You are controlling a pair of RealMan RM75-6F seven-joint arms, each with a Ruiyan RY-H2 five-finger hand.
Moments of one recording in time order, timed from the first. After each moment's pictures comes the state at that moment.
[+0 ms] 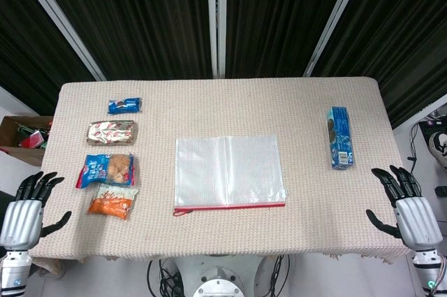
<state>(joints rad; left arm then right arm) -0.03 -1.22 -0.02 -1.58 1.56 1.58 0.00 0.06 -1.09 0.00 -1.61 -1.66 1.56 0.15</state>
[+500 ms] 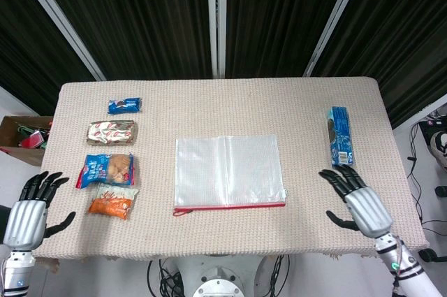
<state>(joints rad) -0.04 -1.23 -0.01 -1.59 1.60 1.59 -0.01 0.23 -1.13 -0.01 -1.66 -1.77 1.32 0.13</state>
